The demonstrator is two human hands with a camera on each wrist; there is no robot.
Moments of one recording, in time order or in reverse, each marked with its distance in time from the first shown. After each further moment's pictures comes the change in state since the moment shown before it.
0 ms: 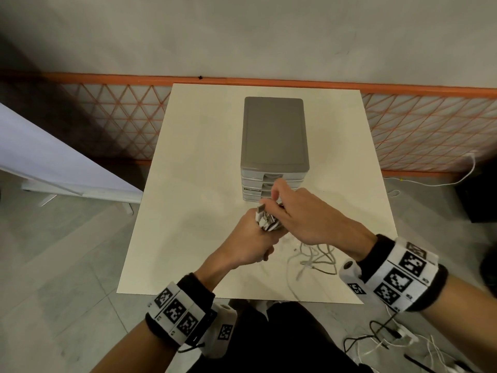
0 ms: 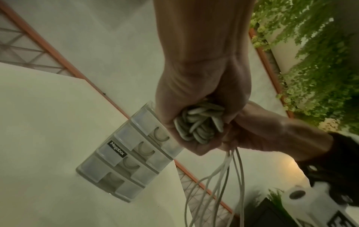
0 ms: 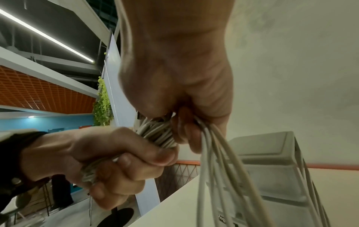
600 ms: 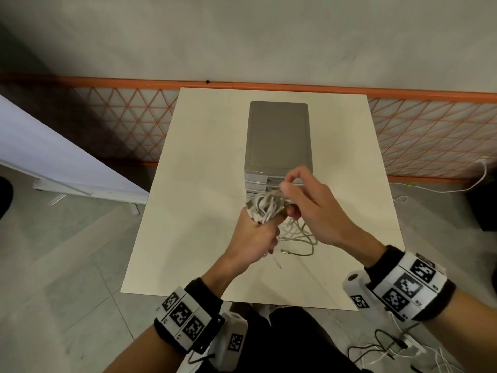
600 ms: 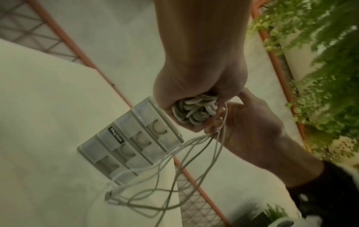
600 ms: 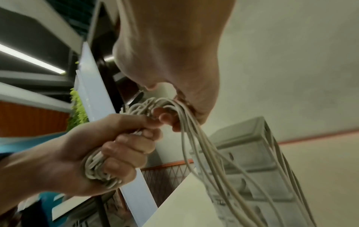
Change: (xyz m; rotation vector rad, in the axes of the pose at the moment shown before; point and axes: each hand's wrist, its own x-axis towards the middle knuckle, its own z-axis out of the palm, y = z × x) left_hand -0.002 0.012 0.011 -0.257 0.241 0.029; right_hand -0.009 0.009 -0.006 0.576 0.256 -0.115
